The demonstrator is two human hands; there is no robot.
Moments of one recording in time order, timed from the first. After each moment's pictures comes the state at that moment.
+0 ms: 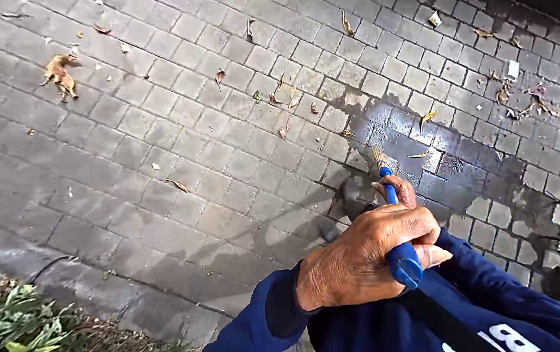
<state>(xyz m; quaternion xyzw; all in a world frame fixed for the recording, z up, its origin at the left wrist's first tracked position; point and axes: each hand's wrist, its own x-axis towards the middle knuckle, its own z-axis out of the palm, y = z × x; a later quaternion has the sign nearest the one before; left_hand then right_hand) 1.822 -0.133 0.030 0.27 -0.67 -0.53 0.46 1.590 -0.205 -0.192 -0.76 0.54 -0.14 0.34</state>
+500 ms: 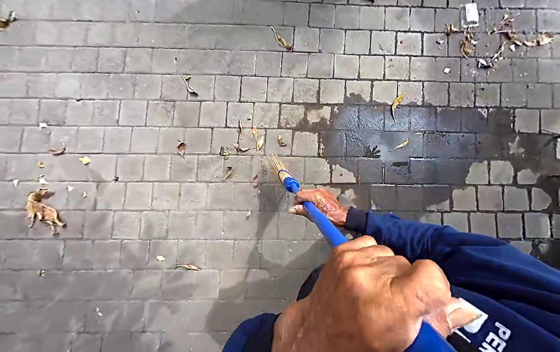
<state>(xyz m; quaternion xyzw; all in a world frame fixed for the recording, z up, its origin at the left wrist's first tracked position) 1.744 -0.347 0.079 0.26 -0.79 -0.42 0.37 1.679 -0.386 -0.175 -0.73 0.36 -0.24 0.53</state>
